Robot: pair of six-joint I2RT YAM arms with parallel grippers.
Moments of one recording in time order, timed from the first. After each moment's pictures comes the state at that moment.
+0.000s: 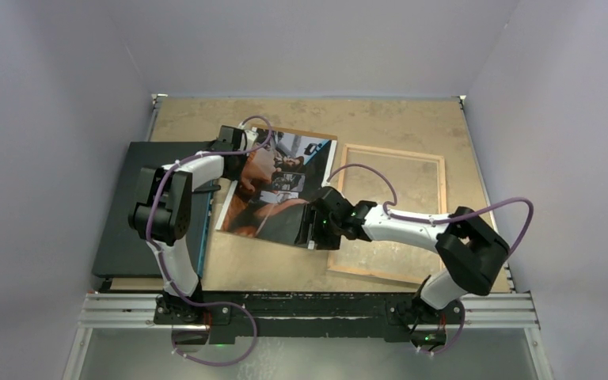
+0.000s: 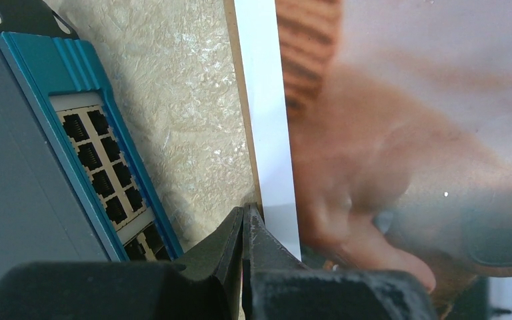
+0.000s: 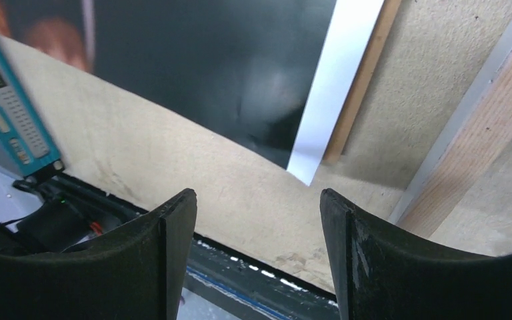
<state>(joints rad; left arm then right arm) -0.22 1.89 1.16 -0.26 -0.17 0.22 0.92 1.53 0.86 -0.33 -0.08 1.05</state>
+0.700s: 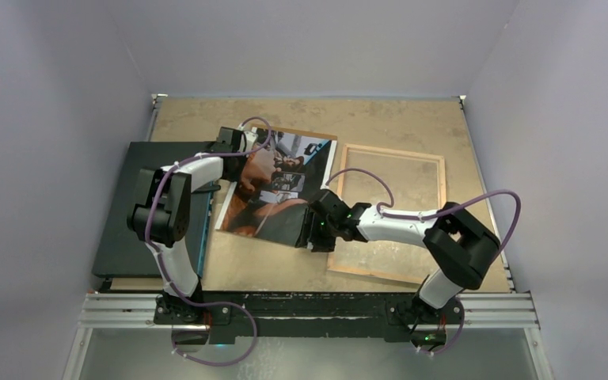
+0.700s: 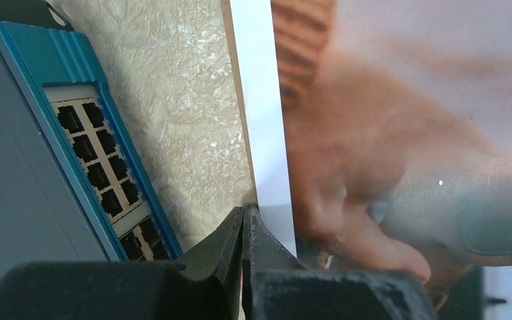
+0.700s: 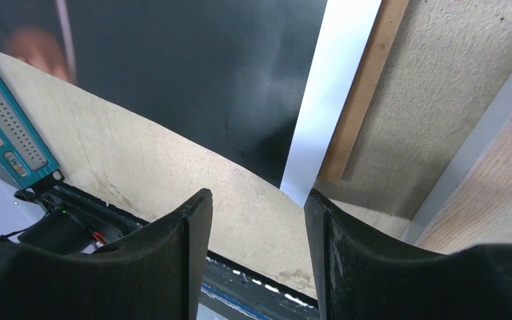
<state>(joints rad) -0.22 1.87 1.14 -0.25 -0.16 0.22 0.91 1.61 0.85 -0.27 -0.10 1.08</state>
